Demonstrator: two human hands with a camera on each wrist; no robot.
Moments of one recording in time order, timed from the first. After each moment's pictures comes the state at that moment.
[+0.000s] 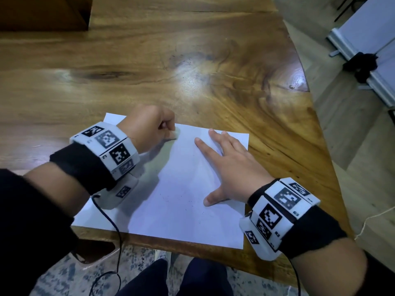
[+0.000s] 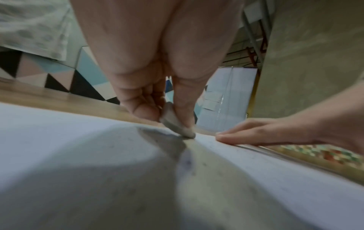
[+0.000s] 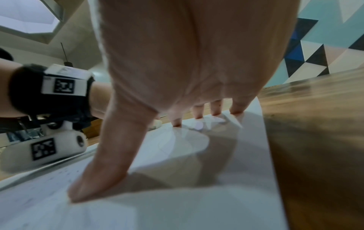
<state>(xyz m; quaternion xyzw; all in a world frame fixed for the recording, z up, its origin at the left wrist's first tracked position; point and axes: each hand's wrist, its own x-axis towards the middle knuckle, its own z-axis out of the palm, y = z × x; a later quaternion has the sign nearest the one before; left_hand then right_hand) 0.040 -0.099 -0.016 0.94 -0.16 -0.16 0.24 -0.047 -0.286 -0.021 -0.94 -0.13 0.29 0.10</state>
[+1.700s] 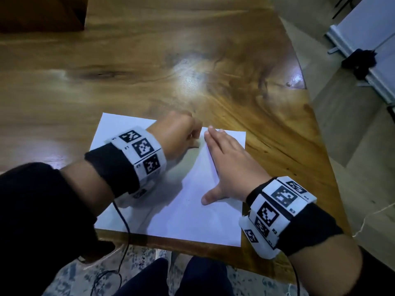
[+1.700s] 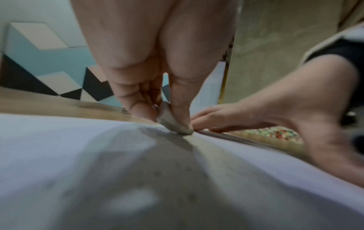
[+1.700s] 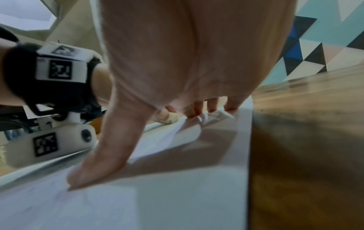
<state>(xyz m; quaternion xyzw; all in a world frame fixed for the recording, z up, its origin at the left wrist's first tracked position) 0.029 -0.142 -0.023 0.93 -0.28 -0.15 0.21 -0.048 -0.287 -0.025 -0.95 -0.12 0.27 0.11</state>
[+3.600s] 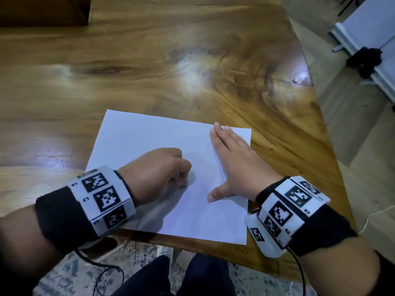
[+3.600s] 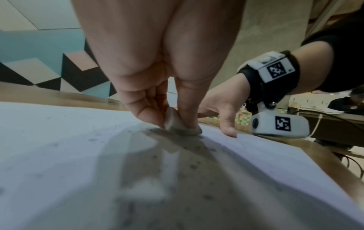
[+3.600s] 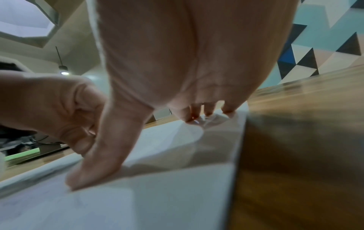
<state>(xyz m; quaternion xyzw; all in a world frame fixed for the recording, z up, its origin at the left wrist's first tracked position) -0.028 -0.097 -0.025 0.88 -0.35 -0.23 0.20 -0.050 -0.292 -0.026 -0.94 -0.12 0.29 0.12</state>
